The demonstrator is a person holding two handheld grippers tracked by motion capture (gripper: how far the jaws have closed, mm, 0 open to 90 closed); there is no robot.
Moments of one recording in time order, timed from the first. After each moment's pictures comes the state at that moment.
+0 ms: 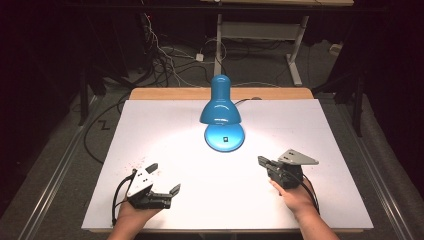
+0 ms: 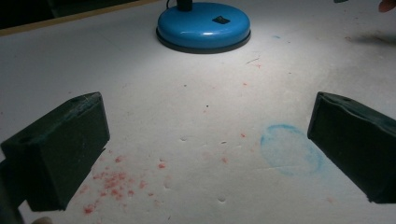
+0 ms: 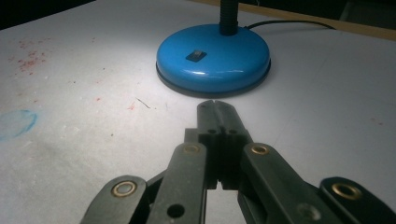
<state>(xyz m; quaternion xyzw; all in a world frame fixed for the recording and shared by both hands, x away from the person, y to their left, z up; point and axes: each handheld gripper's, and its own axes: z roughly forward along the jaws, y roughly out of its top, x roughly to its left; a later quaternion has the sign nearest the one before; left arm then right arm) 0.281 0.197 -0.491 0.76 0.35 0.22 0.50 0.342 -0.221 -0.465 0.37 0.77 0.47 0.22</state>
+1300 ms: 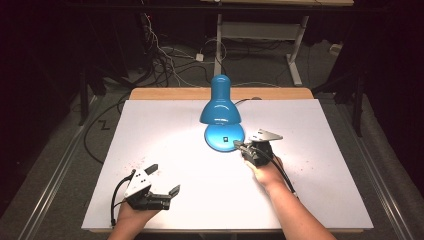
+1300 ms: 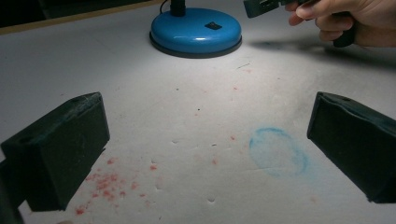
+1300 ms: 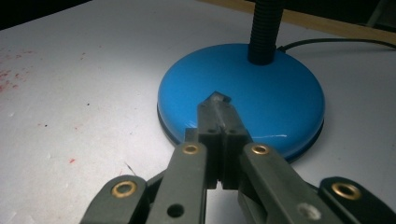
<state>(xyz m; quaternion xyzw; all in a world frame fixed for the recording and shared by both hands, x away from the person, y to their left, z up) 0.277 0.199 -0.488 0.76 0.35 0.21 0.51 0.412 -0.156 -0.472 0.35 0.79 0.47 0.20</state>
